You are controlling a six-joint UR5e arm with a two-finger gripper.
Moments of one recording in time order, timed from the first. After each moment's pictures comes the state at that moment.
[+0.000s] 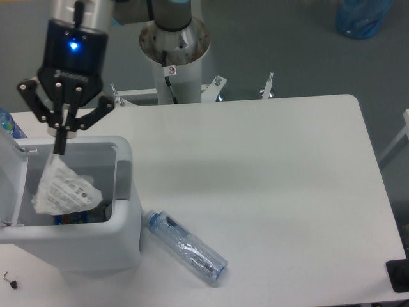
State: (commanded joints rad) arm 2.13 -1.64 -1.50 -0.92 1.19 -0.05
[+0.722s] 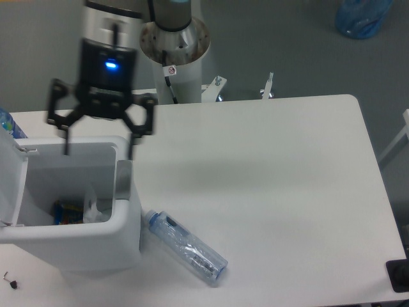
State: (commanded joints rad) arm 2.38 -1.69 -1.49 -0.93 1.20 -0.20
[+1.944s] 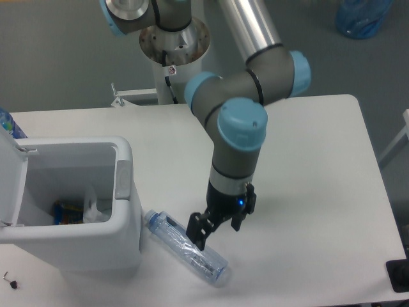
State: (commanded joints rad) arm 2.43 -2.12 -1.42 -0.93 1.34 -0.21
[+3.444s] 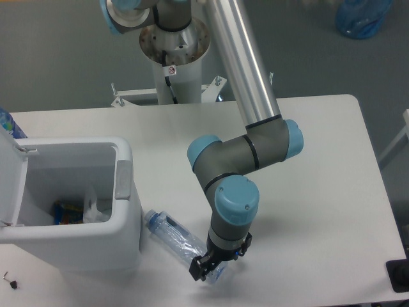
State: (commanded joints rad) arm 2.38 -2.31 -1.35 -0.92 1.44 -0.21
